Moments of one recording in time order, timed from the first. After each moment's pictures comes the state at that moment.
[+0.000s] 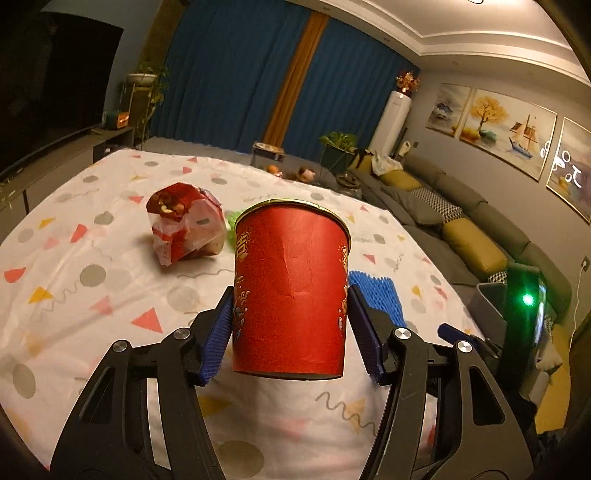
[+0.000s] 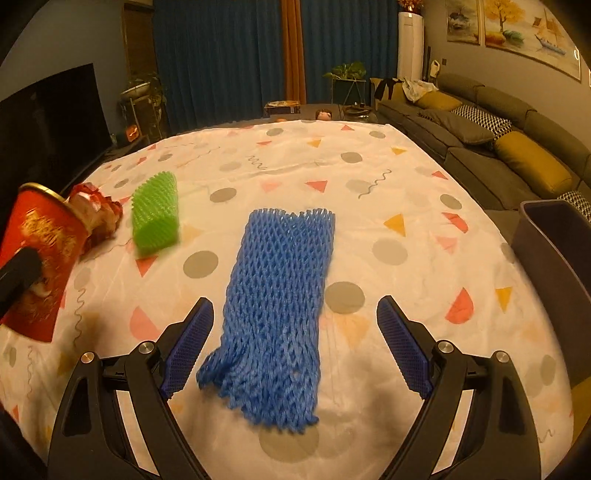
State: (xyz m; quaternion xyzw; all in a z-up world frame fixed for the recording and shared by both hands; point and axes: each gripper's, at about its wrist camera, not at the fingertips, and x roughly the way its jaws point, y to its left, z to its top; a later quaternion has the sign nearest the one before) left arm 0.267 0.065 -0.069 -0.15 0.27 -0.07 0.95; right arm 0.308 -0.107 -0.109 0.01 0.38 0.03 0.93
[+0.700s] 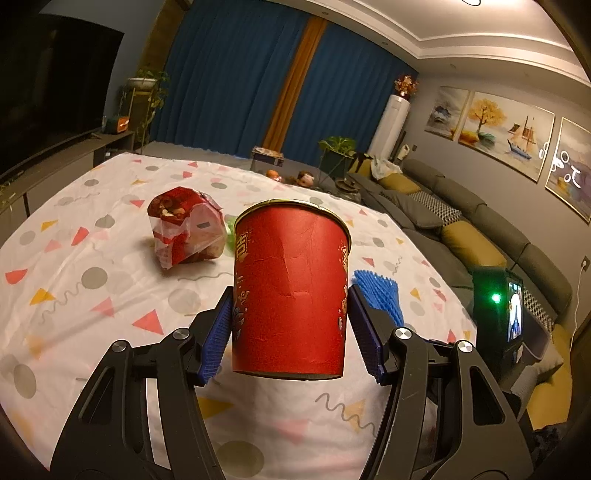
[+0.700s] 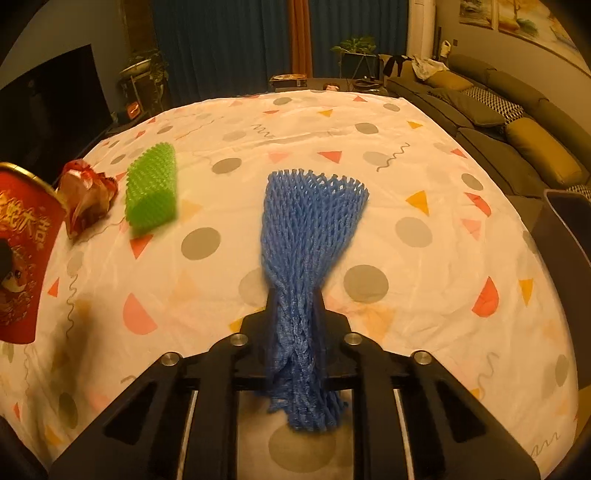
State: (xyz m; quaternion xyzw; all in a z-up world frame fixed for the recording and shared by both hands) left arm 0.263 0.070 -0.074 -0.14 0.27 -0.07 0.95; right arm 0.323 -0.099 -0.127 0.00 0.43 0.04 0.90
